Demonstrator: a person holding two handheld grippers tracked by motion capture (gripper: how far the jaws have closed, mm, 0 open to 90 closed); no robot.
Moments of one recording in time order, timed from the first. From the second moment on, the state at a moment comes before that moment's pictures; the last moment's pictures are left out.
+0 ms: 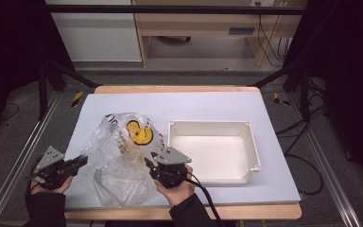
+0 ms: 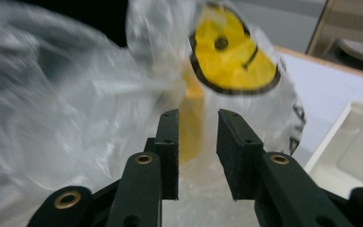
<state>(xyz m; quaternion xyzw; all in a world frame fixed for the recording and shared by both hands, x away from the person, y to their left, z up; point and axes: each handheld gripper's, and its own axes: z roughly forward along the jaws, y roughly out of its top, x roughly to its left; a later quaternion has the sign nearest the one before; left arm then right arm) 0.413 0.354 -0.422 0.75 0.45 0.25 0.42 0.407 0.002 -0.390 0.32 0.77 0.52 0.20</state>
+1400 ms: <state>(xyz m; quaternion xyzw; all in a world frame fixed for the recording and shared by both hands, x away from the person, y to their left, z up) 0.414 0.351 -0.430 0.73 0.48 0.23 0.43 0.395 0.027 -0.495 0.37 0.81 0.41 0.20</state>
